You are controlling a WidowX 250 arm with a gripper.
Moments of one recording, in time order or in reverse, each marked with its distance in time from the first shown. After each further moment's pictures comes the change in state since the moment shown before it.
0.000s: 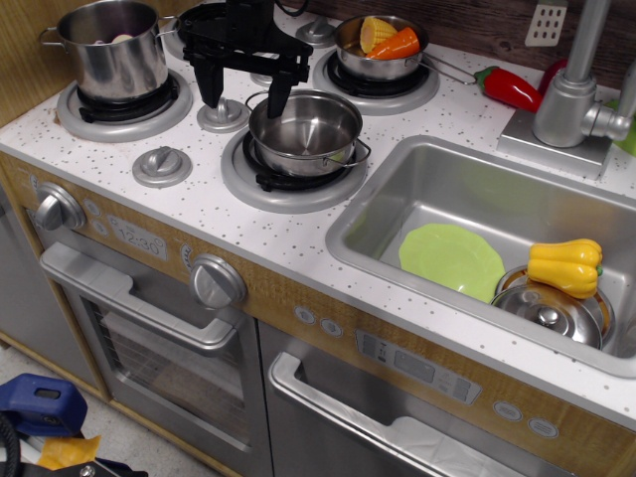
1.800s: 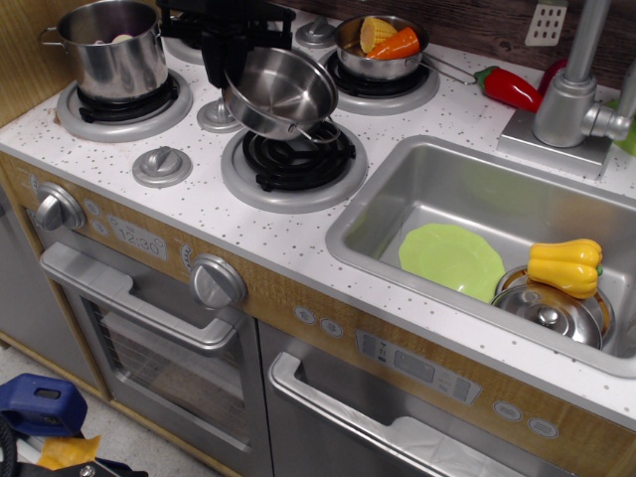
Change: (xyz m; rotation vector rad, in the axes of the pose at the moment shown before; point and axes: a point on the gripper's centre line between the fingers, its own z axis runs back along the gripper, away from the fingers) arm 0.002 0.017 0.026 -0.004 0.015 0.141
